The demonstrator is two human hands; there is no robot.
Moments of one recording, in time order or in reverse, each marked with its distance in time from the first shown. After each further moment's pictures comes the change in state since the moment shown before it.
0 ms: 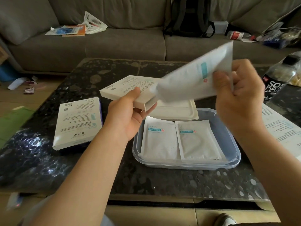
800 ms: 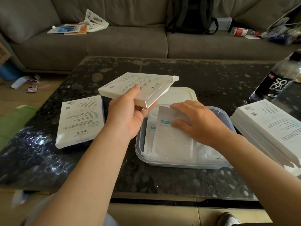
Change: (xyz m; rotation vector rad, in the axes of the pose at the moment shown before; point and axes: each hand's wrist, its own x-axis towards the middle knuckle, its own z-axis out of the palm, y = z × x) left_hand 0.002 -0.002 -0.001 0.019 0.040 0.035; right_hand -0.033 0.032 0.038 -0.504 -0.820 0.042
